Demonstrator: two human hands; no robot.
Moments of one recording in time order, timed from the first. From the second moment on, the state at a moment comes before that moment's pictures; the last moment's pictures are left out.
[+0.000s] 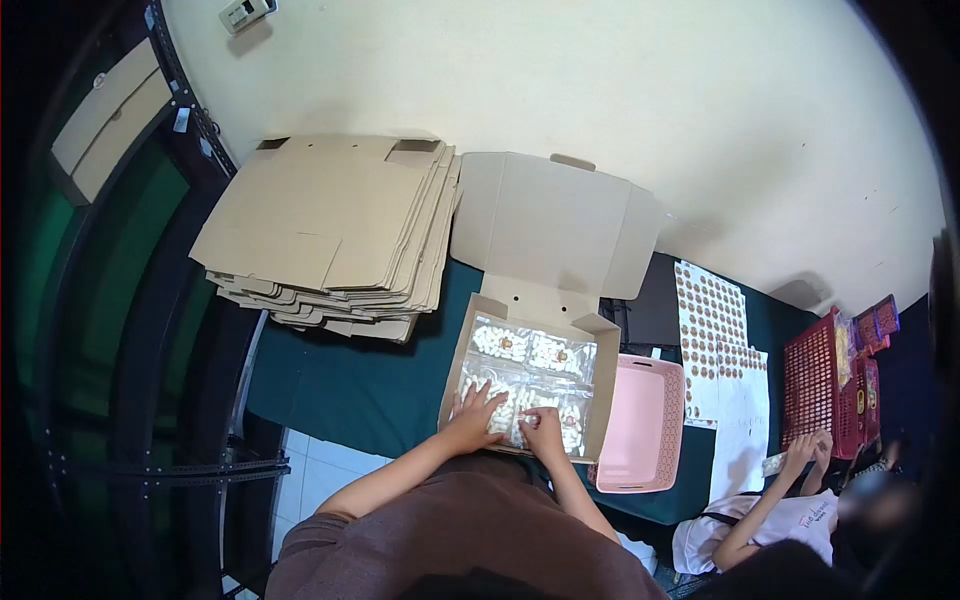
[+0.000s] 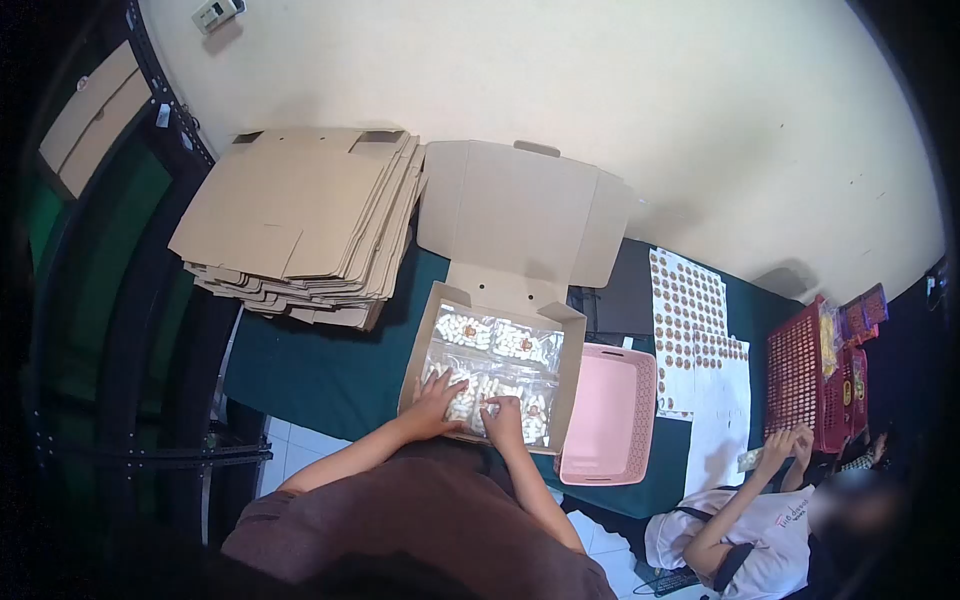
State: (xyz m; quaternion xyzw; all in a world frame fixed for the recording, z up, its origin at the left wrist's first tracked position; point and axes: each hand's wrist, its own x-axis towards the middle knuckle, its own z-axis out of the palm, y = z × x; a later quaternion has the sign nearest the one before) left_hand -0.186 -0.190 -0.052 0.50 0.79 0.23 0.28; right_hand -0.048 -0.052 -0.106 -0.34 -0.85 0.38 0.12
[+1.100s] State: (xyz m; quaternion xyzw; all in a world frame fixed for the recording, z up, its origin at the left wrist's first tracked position) left_hand -0.185 -0.190 -0.066 0.48 0.80 0.24 0.27; right_hand -0.038 -0.045 -0.118 -0.41 -0.72 0.55 0.08
